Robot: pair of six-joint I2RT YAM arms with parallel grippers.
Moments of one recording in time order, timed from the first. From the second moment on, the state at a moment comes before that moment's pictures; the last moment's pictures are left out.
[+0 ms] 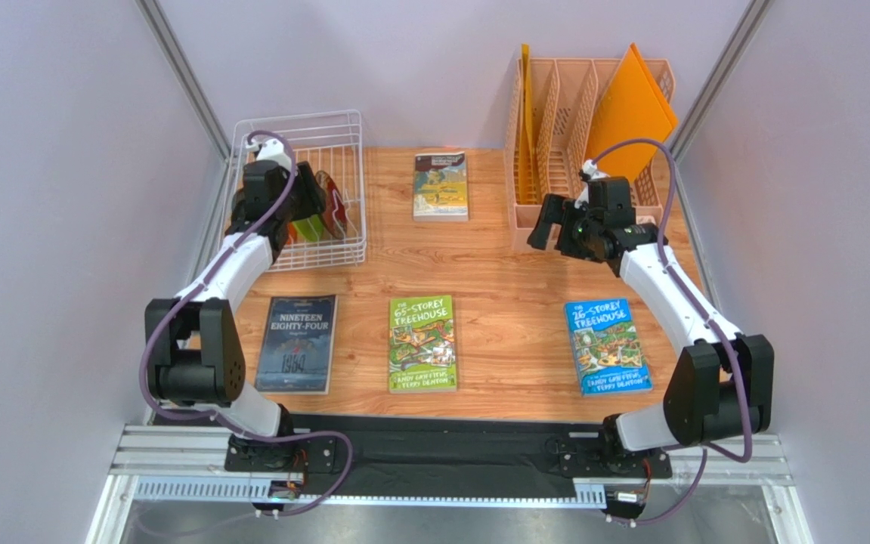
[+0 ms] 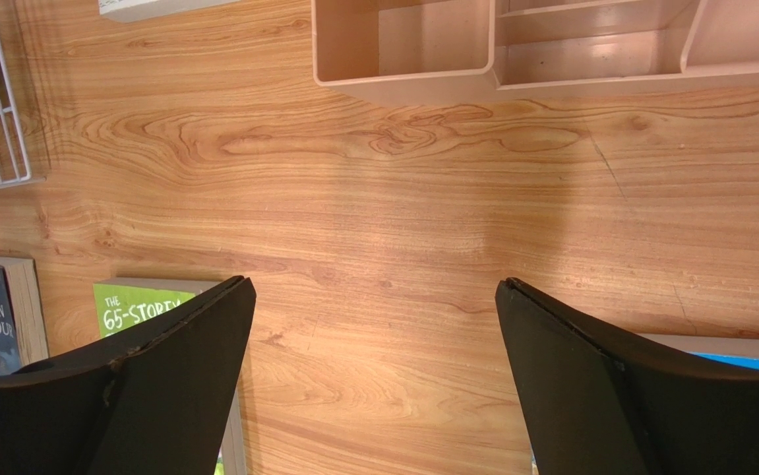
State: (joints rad) left arm -0.01 1.54 1.08 0.03 0.09 -0.28; right arm 0.17 1.42 1.12 -0.47 -0.15 0.37
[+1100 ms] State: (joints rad) left arm -0.21 1.74 1.18 0.07 -0.44 -0.07; right arm 0.17 1.45 1.15 -0.47 -0.16 0.37
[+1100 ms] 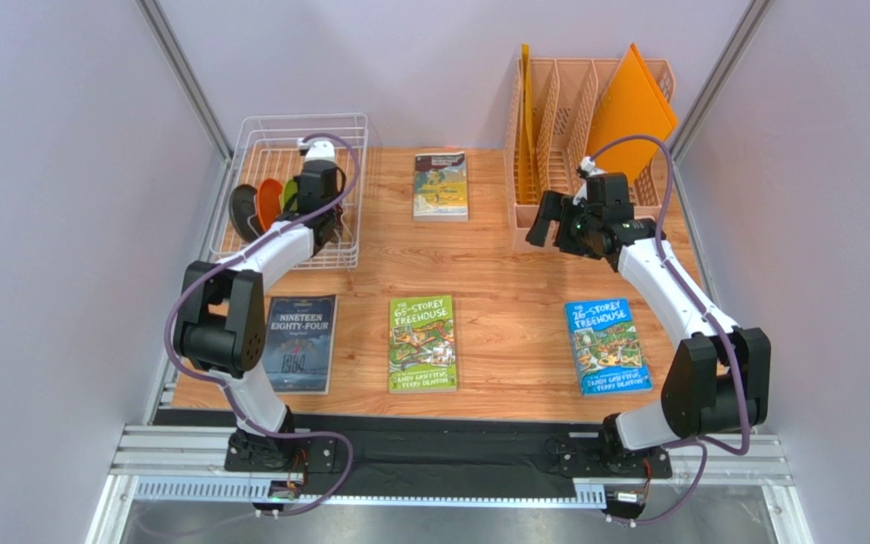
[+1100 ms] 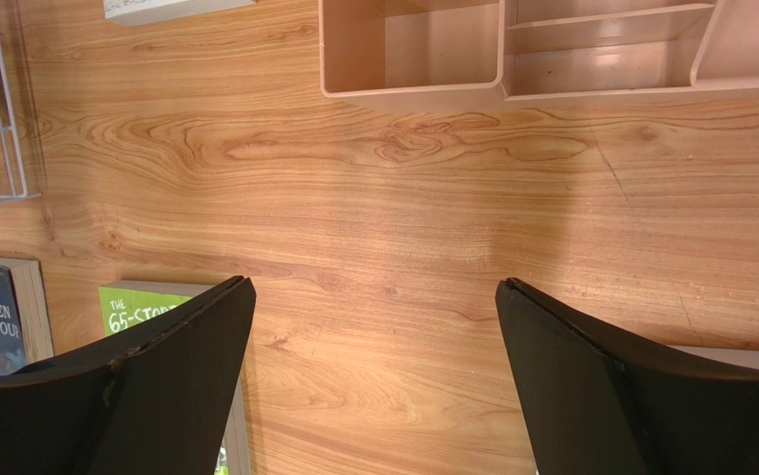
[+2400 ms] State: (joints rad) left arm -0.35 1.26 0.90 -0.10 0.10 -0.54; right arm 0.37 1.33 0.96 -0.16 -0.39 0.52
